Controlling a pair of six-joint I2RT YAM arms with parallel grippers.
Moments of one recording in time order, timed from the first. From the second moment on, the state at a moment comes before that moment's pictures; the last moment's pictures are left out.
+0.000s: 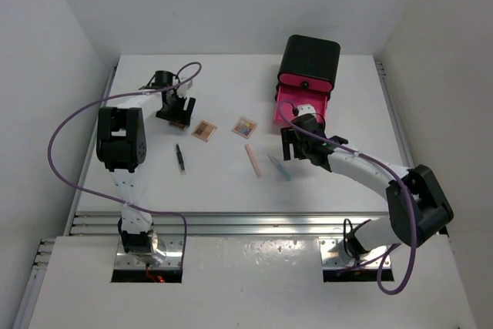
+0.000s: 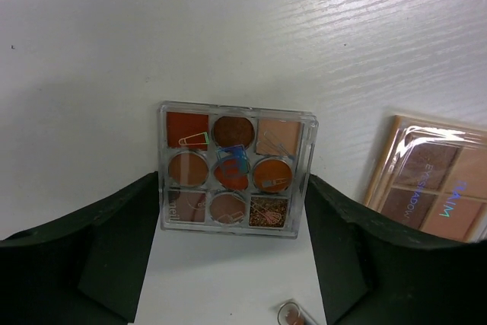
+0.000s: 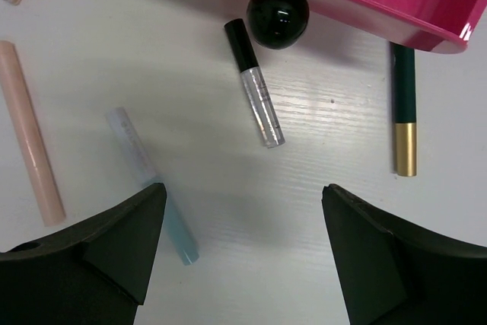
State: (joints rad) left arm -0.03 2.11 1.53 -0.47 0.12 0.23; right arm 0.53 1.44 0.78 -0.22 0.30 0.28
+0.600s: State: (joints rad) left arm -0.04 2.11 1.59 -0.54 0.17 0.23; right arm 0.51 1.31 0.75 -0.24 0.41 0.29
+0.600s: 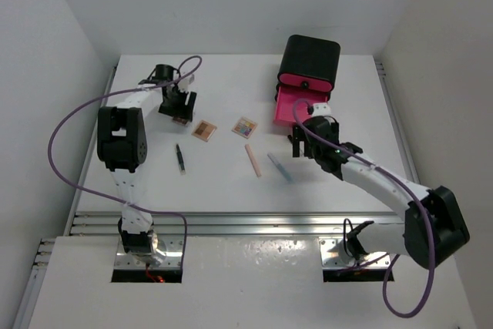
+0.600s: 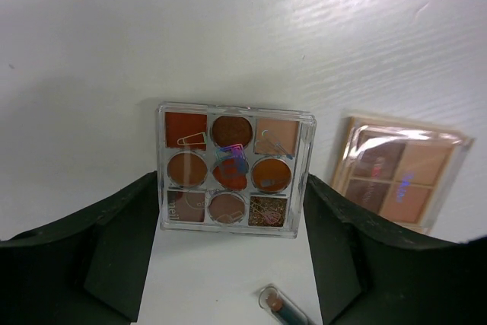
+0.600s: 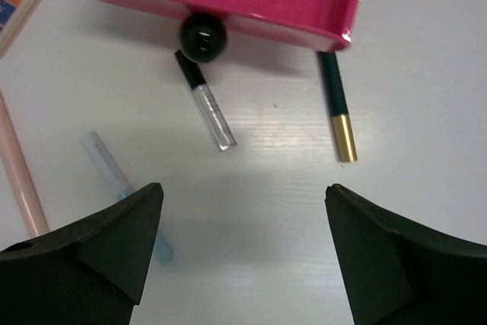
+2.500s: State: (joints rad) left arm -0.74 2.39 2.26 -0.37 -0.15 -0.28; right arm 0.33 0.91 0.75 -0.59 0.46 0.25
